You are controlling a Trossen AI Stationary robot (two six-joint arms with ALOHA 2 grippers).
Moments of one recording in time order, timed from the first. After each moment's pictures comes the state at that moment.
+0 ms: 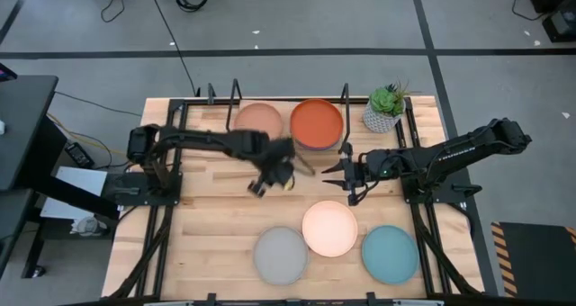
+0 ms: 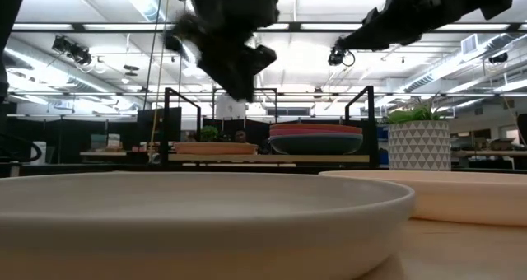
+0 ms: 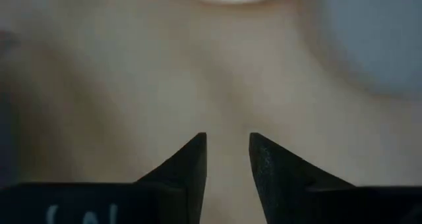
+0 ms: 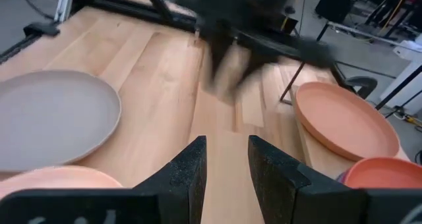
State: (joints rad) left arm 0.04 1.80 1.43 -0.80 0.15 0.65; right arm 0.16 1.06 0.56 0.13 0.19 -0.19
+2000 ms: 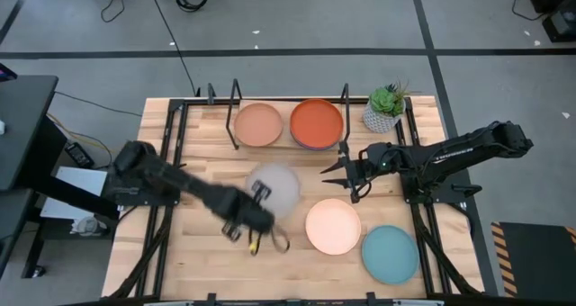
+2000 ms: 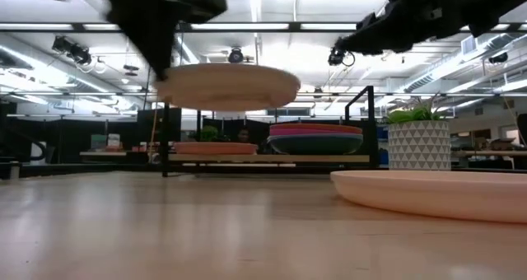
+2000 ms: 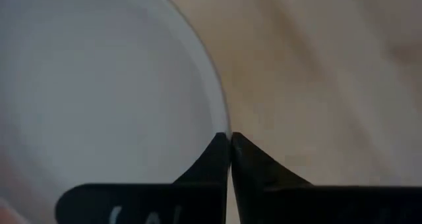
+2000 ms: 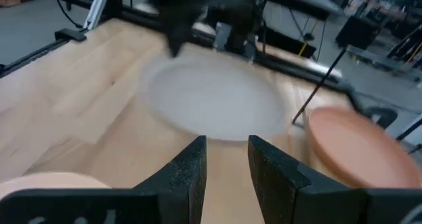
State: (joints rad) left arm -0.39 1.75 1.43 -1.06 -0.27 0.29; right arm 0.06 1.06 0.49 0.26 -0.03 -0.30
